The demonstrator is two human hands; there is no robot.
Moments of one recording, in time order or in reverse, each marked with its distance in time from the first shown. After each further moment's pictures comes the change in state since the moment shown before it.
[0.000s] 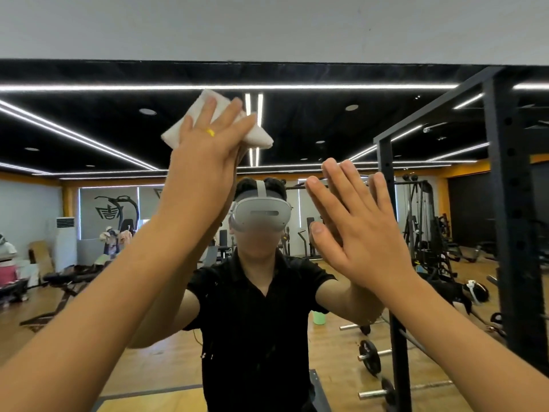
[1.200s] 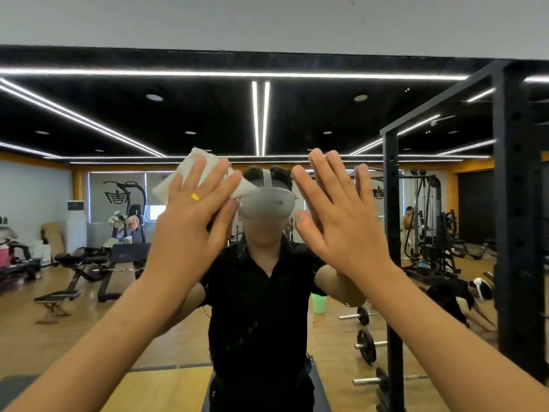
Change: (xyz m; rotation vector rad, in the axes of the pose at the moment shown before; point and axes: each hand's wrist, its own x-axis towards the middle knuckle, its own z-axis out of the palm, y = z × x) left_hand -0.092 0.015 0.010 -0.043 0.002 -0.045; right_hand -0.001 0.001 -0.002 0.019 0.013 -0.011
